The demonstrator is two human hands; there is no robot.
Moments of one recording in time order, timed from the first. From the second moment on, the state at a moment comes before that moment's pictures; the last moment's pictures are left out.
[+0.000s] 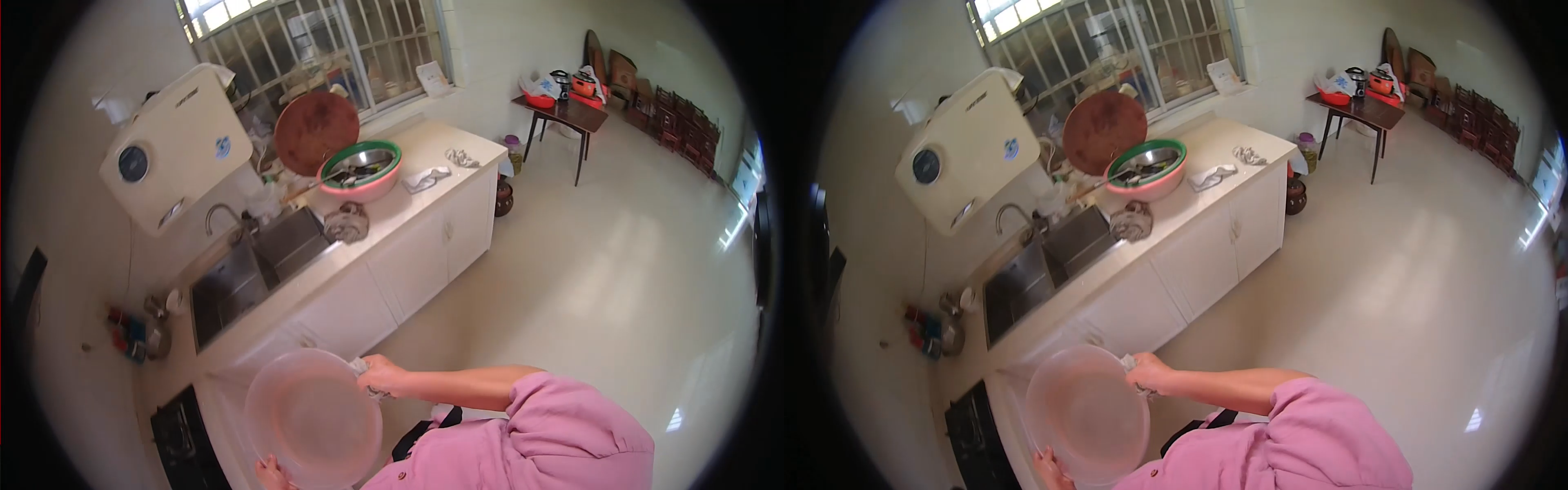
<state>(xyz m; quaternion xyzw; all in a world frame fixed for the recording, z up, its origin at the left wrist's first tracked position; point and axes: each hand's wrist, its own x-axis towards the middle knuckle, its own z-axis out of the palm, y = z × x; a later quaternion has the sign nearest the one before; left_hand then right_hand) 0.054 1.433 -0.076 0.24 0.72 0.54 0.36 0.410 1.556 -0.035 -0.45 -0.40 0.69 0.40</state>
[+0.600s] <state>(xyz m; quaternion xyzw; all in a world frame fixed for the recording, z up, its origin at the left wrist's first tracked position) 0.087 1.797 -0.078 0.26 0.66 0.61 0.35 0.422 1.884 -0.039 -0.58 -0.37 0.63 0.36</state>
